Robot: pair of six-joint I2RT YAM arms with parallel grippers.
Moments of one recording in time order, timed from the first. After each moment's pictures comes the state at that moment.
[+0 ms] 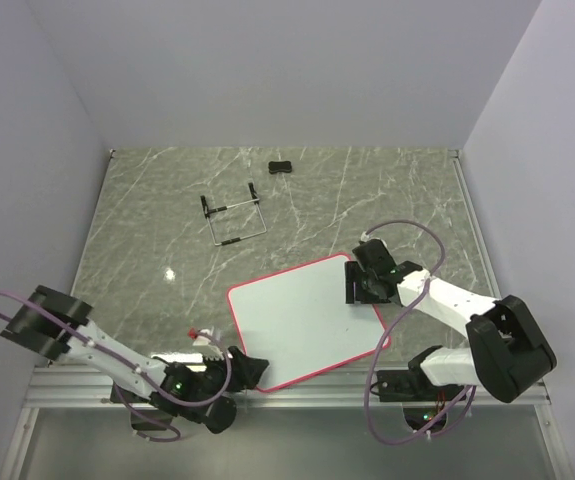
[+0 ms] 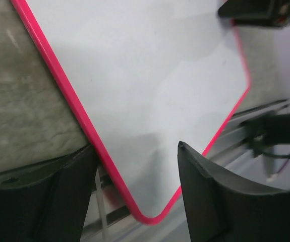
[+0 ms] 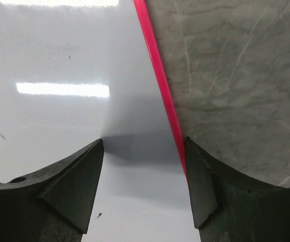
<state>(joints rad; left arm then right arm) -1.94 1.02 0.16 -0.18 -1.05 -1.81 0.54 1.31 0.59 -0.41 0.07 0.51</state>
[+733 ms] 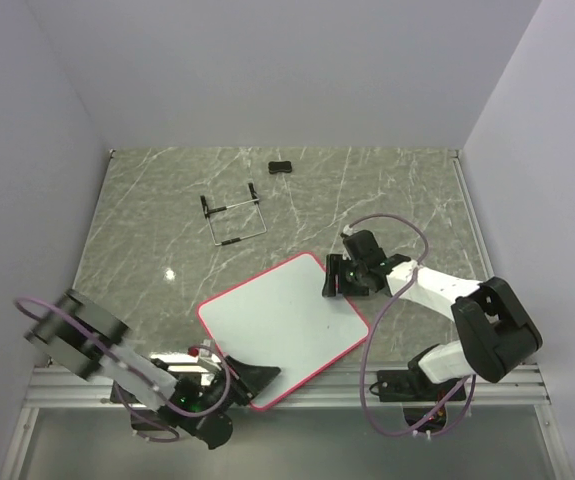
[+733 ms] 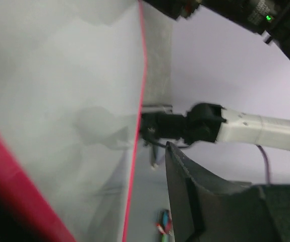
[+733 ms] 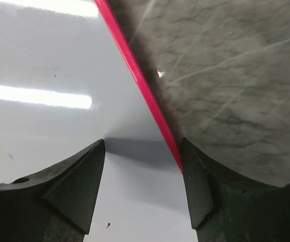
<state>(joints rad) -2.10 1.36 0.07 0.59 -1.31 -2.09 0.55 1.42 0.65 -0.27 -0.14 0.52</state>
